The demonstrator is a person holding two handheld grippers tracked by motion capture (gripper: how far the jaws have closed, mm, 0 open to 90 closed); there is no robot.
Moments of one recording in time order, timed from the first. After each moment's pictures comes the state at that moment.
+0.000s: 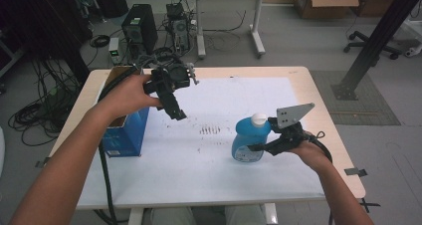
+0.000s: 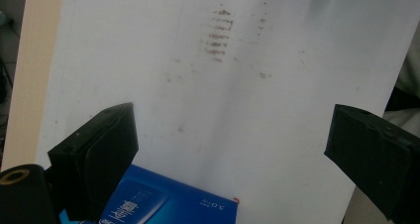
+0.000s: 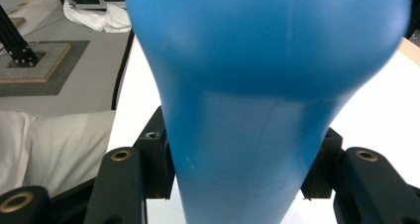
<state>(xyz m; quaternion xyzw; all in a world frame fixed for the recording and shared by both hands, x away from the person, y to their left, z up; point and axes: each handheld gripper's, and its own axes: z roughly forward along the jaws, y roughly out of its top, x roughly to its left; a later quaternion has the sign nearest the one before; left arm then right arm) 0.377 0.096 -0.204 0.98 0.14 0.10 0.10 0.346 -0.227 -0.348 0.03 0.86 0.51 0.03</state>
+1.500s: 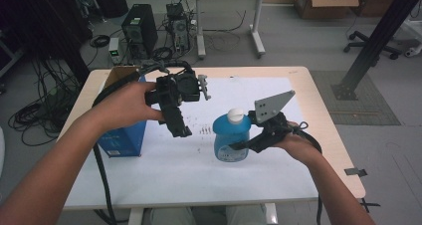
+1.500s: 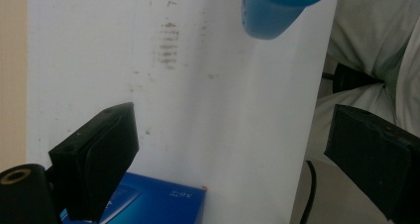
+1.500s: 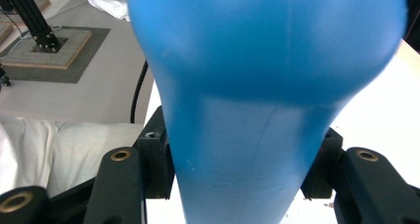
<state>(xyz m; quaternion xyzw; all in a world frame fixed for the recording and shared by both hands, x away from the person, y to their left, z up) 0.320 0.070 -0.175 0.99 0.08 0.08 0.09 0.334 -0.168 -0.296 -0.02 0.87 0.49 0.01</state>
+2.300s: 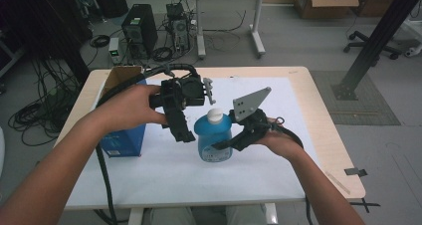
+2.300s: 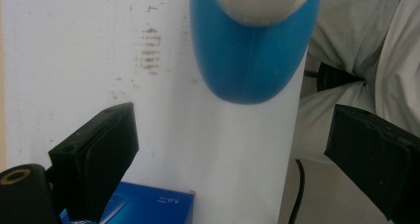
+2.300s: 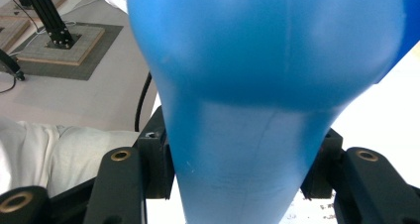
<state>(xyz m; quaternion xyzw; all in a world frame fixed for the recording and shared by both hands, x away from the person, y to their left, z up) 0.315 0.063 -0.176 0.99 0.07 0.06 0.09 0.342 -0.126 -0.297 -0.04 0.87 0.48 -0.01</state>
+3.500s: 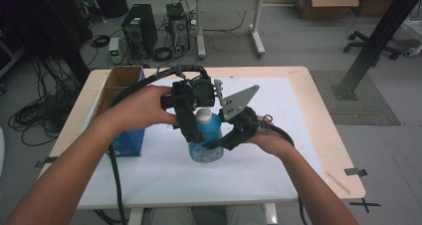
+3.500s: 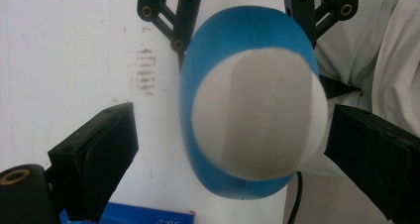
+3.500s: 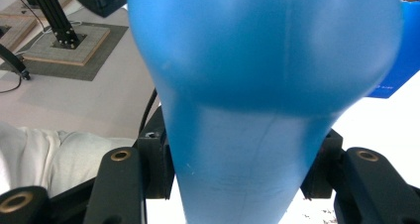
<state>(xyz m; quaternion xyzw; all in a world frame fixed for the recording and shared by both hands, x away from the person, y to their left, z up) 0.319 0.044 -0.183 0.99 0.05 0.05 0.10 0.342 -0.103 -0.291 -0.06 0.87 0.48 -0.01</state>
